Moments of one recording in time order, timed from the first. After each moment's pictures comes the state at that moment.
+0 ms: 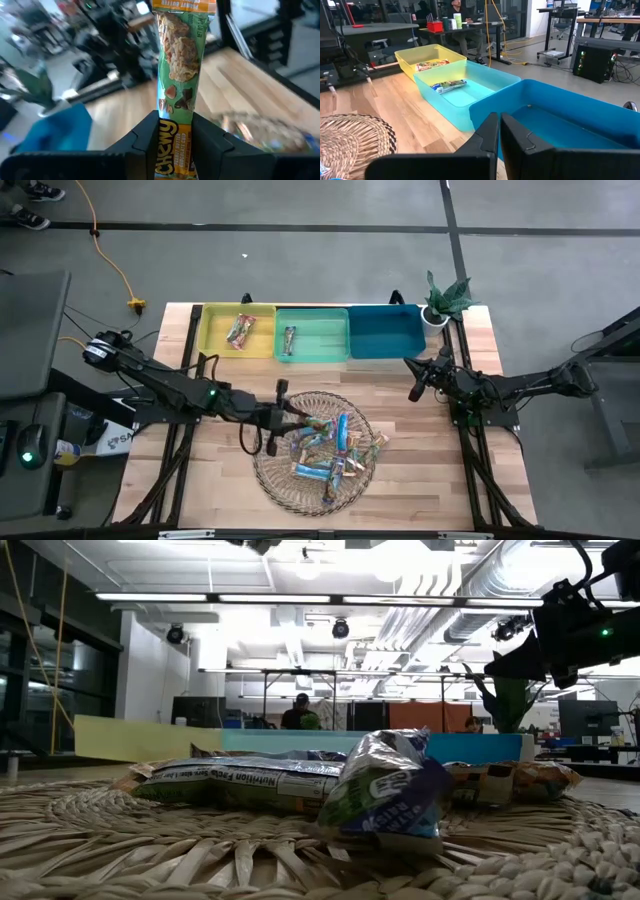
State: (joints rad) left arm -0.37 1.27 0.81 0.25 -0.32 0.29; right arm 0.08 0.32 0.01 0.18 0.72 0.17
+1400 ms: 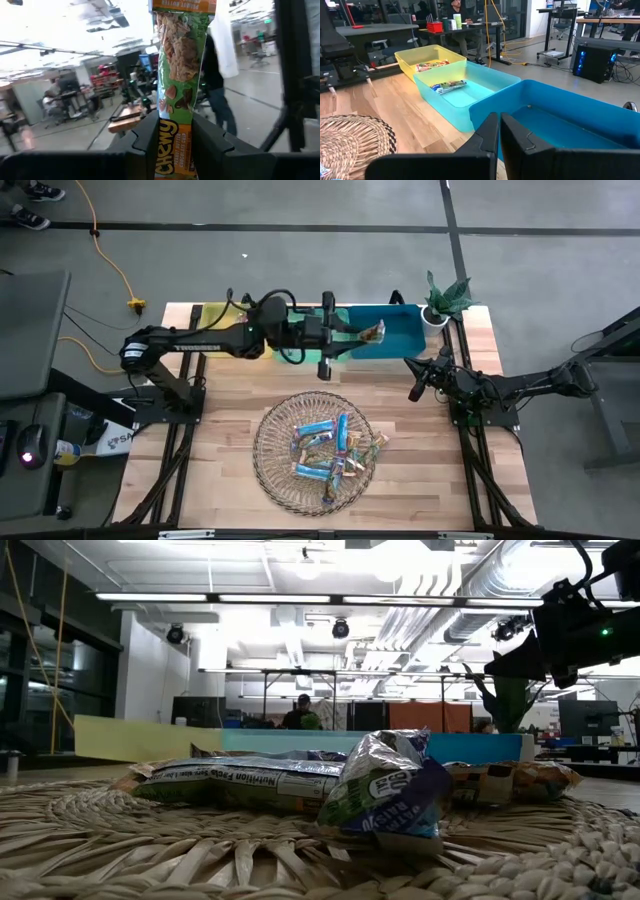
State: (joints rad) left arm 0.11 1.60 1.49 0.35 0.17 0.23; right arm 0.08 0.32 0.01 0.18 0.72 0.17
